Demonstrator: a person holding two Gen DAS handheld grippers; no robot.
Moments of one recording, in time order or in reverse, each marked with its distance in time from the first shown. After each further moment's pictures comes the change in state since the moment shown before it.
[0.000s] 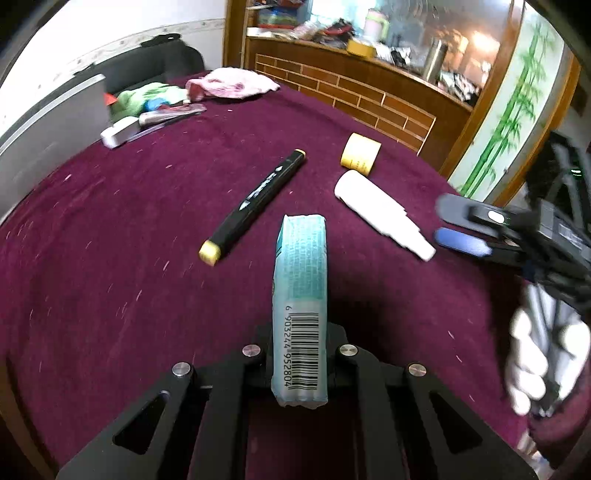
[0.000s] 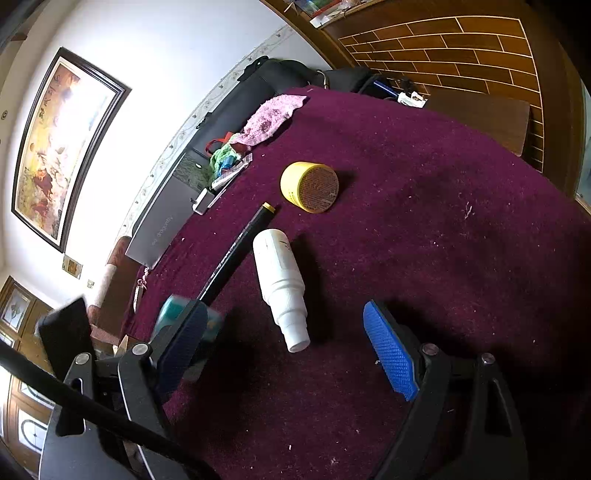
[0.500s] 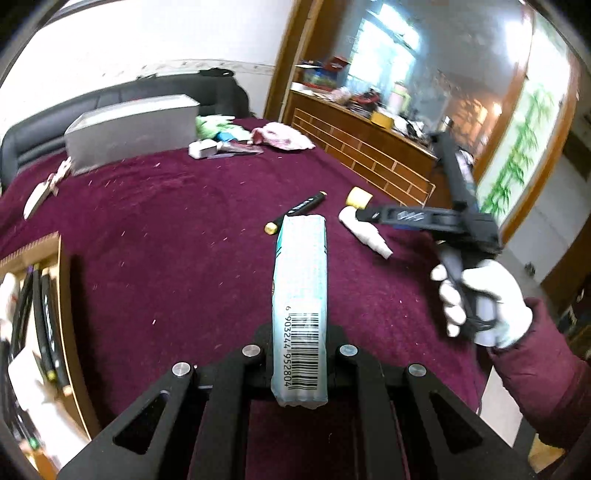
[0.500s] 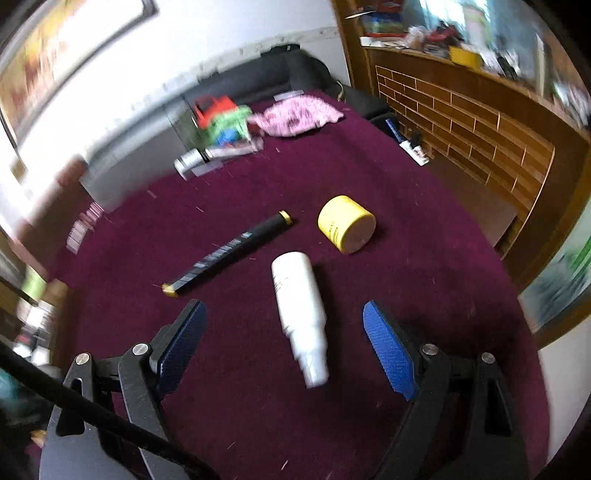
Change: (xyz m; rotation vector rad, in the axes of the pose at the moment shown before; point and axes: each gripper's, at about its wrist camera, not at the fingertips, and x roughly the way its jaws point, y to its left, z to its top) left arm -0.117 0.019 -0.077 -0.192 -0.223 0.008; right arm 0.040 0.085 0.018 -0.401 0.085 -0.356
